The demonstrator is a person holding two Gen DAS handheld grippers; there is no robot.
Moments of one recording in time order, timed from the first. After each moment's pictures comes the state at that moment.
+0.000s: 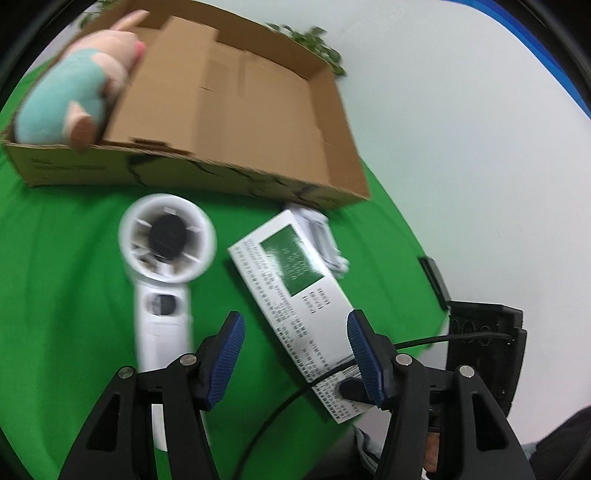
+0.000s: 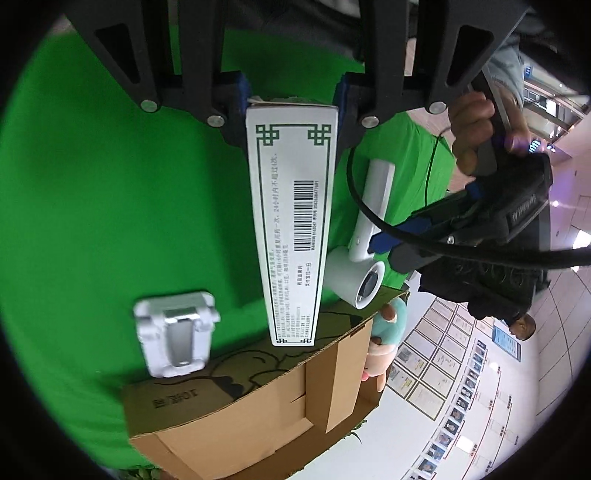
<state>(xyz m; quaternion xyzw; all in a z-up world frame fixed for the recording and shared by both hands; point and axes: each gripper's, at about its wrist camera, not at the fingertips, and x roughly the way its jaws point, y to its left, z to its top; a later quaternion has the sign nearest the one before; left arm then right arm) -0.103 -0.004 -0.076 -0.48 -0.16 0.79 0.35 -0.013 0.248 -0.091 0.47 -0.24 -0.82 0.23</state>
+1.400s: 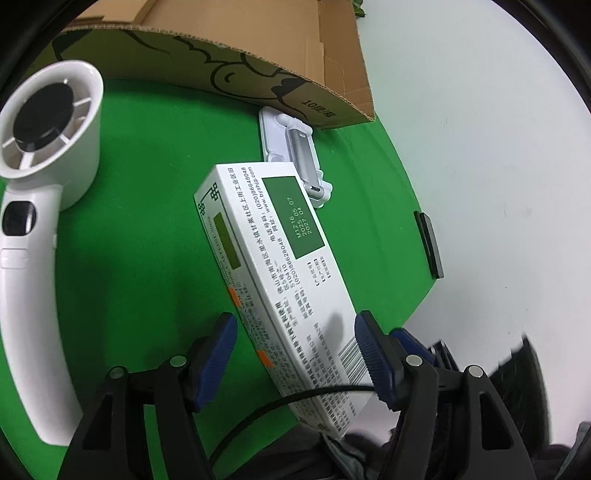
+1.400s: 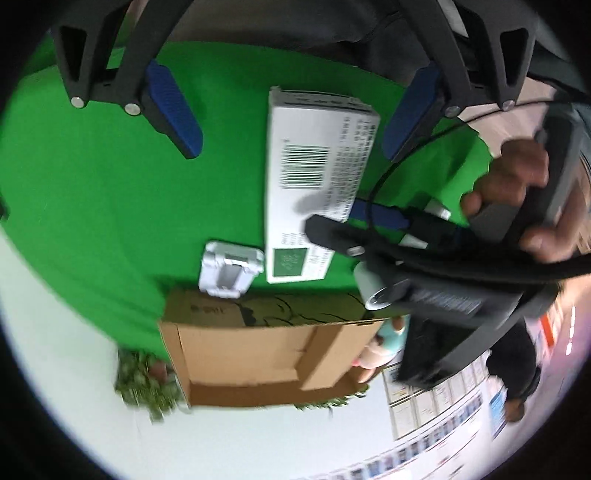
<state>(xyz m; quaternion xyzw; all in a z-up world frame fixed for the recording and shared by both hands) -0.112 0.064 -0.133 -0.59 -0.19 0.70 0.35 0.045 0.231 -0.067 0.35 0.01 -0.93 0.12</state>
